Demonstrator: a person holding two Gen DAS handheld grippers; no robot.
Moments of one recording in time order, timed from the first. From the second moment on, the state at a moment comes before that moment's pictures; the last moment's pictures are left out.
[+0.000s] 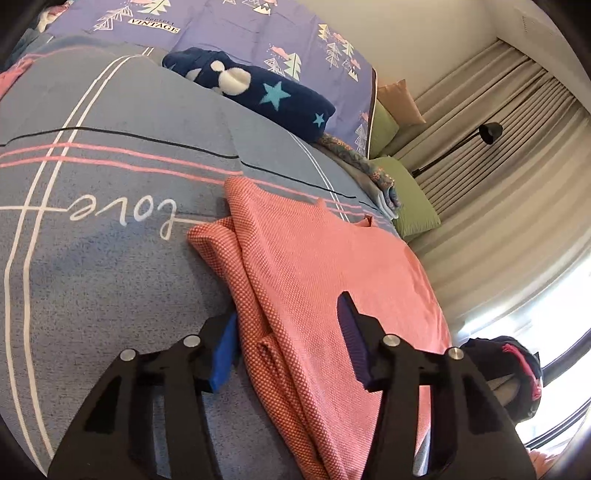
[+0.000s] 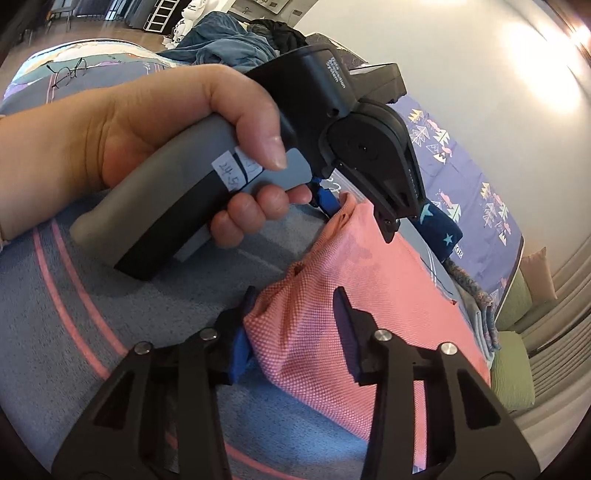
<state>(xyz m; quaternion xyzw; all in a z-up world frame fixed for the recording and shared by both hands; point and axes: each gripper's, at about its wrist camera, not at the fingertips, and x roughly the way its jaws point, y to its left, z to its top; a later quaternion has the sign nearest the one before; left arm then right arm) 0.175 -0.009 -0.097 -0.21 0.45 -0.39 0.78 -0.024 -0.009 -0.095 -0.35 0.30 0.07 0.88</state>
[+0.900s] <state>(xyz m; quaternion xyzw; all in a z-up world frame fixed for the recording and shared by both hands) 0.177 -0.005 -0.080 -0.28 0.44 -0.38 0.76 -0.026 -0.077 -0.048 -0.11 0.31 0.10 0.94</state>
